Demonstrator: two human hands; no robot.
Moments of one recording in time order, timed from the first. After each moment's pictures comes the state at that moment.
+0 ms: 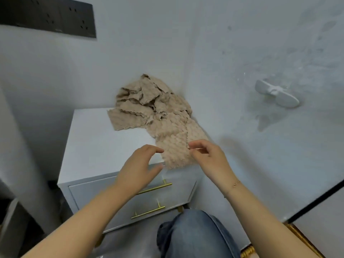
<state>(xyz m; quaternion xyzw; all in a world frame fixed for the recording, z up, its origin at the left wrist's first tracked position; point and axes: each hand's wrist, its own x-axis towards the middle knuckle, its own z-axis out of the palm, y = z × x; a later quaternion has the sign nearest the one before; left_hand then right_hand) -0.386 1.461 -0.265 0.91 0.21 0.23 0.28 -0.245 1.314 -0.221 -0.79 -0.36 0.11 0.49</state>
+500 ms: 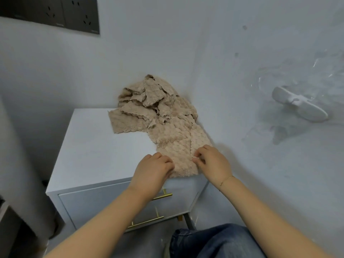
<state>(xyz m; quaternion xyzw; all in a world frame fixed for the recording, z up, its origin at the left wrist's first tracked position) -0.334 1.472 -0.294 0.96 0.13 0.24 0.04 -0.163 1.351 -0.265 -0.86 -0.49 -0.04 0.14</state>
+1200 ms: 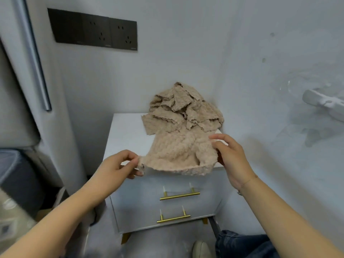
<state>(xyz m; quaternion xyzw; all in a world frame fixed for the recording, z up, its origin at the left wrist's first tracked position) -0.487 1.506 -0.246 0.76 0.34 0.27 0.49 -0.243 1.362 -0.212 -0.67 -0.28 0.25 0.64</state>
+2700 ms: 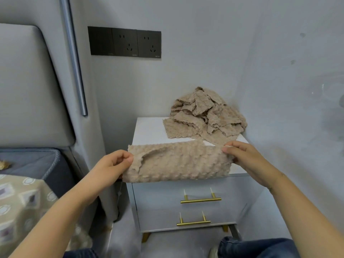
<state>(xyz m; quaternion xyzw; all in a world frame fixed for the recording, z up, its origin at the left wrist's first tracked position) -0.546 1.533 -0.235 0.72 0.41 0.27 0.49 -0.216 1.381 -0.215 -0.67 -0.42 0.34 0.51</state>
